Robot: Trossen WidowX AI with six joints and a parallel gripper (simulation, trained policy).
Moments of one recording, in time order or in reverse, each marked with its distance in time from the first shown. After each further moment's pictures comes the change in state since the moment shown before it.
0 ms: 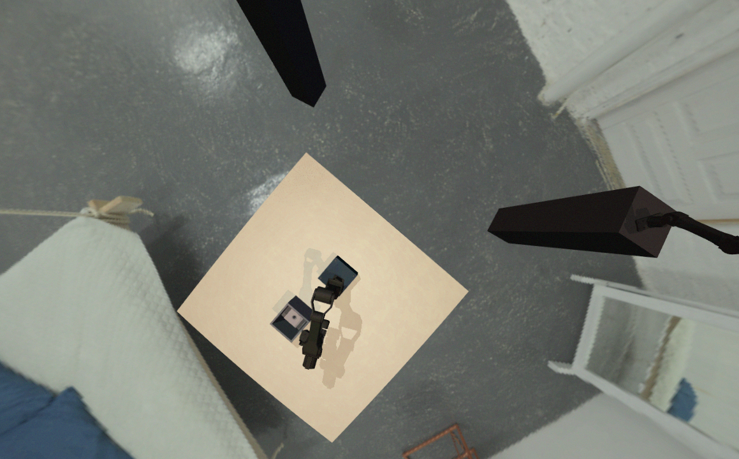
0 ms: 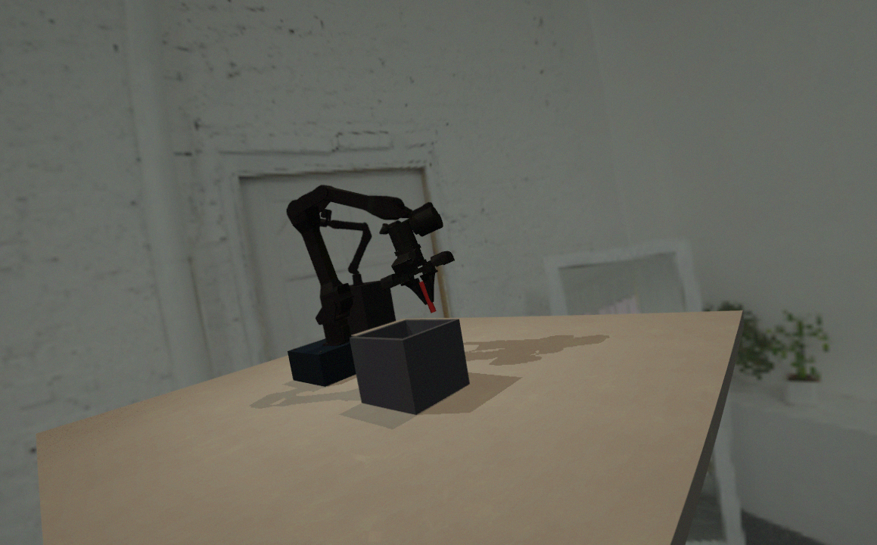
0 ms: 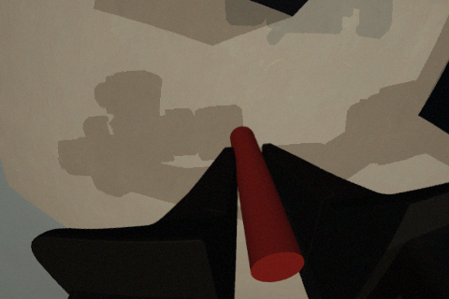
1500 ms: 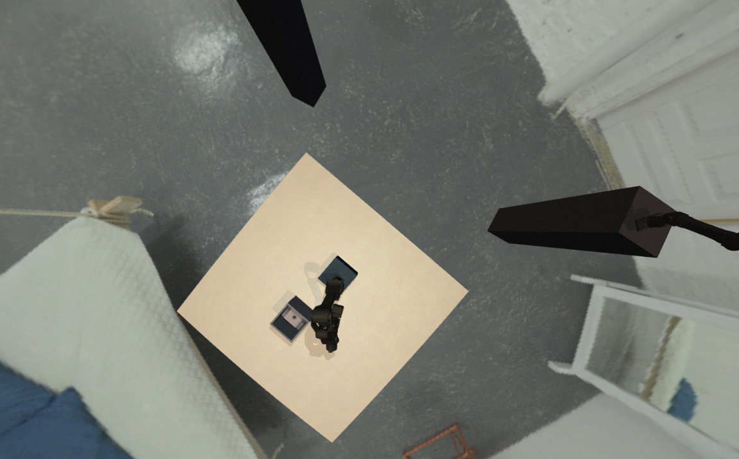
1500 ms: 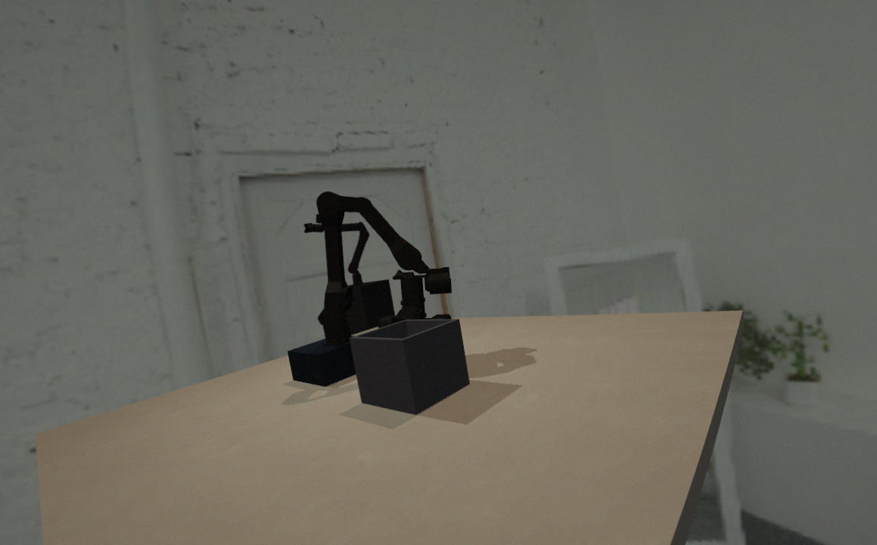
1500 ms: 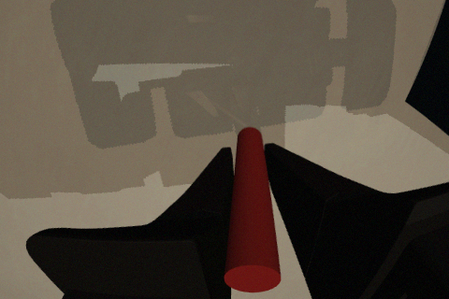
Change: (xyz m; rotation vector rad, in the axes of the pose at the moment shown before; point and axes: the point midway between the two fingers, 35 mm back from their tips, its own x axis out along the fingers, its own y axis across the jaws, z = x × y) arm 0.117 -0.097 -0.053 -0.049 0.001 -0.333
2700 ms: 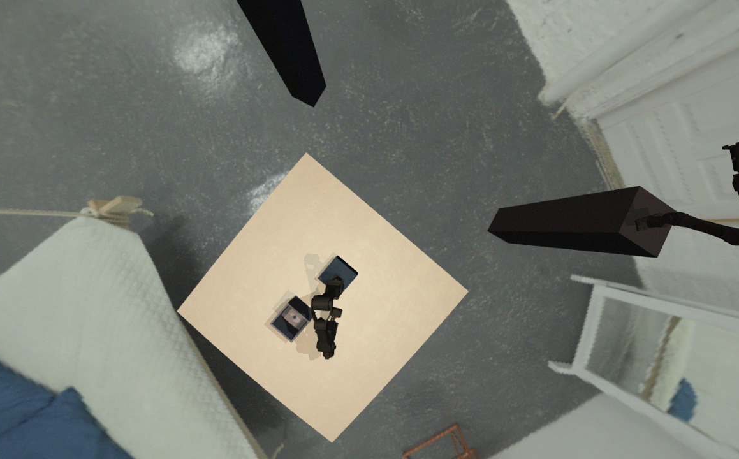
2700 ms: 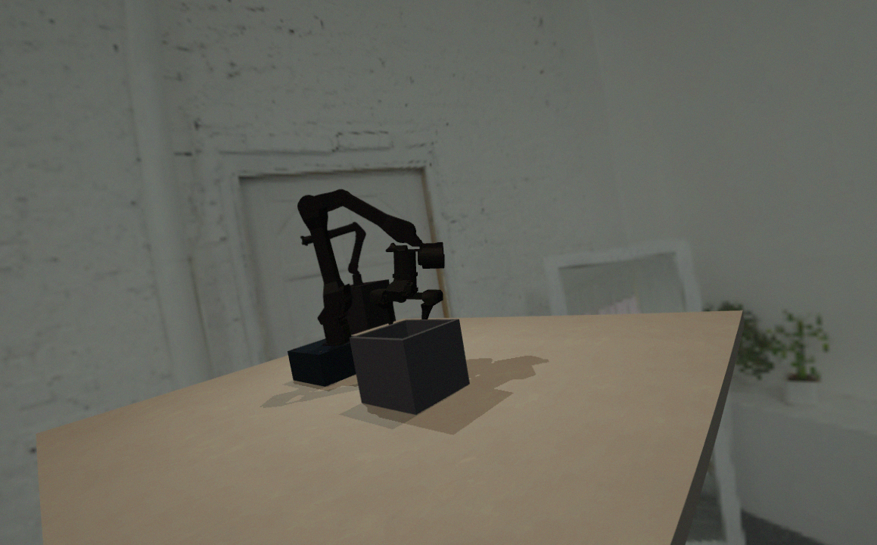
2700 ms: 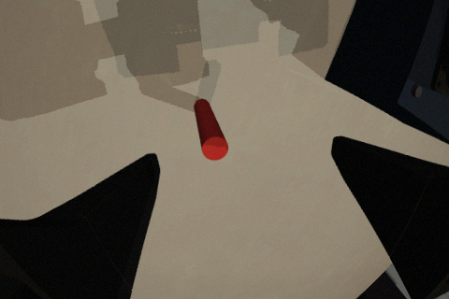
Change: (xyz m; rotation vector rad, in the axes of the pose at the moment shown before) arm -0.071 -0.020 0.003 0.018 0.021 -0.057
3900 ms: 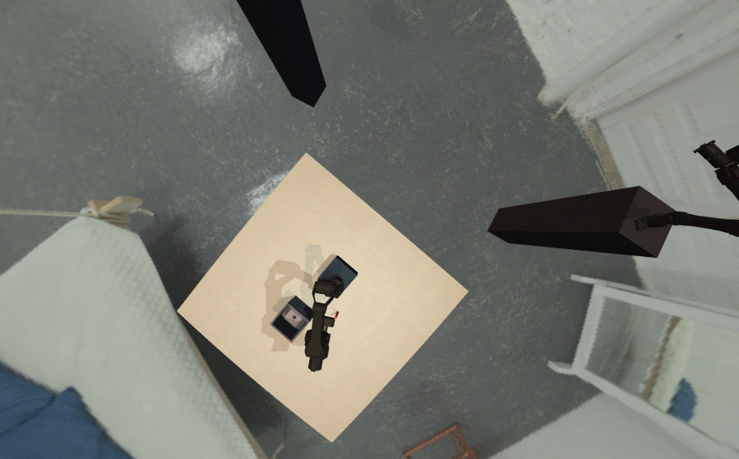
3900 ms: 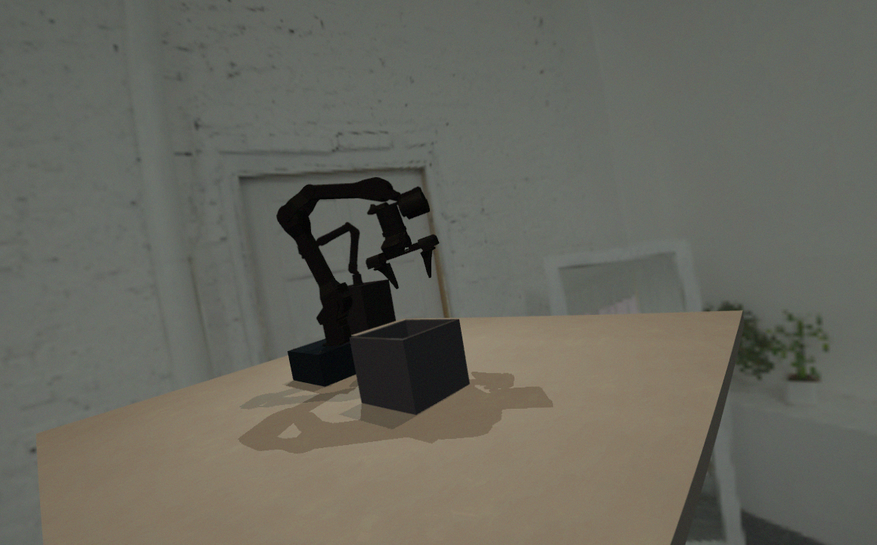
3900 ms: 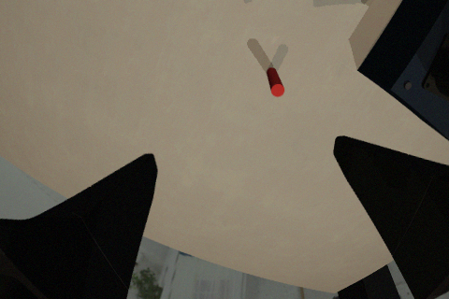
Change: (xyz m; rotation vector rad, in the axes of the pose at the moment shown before) arm -0.119 0.015 0.011 -0.091 0.085 0.311
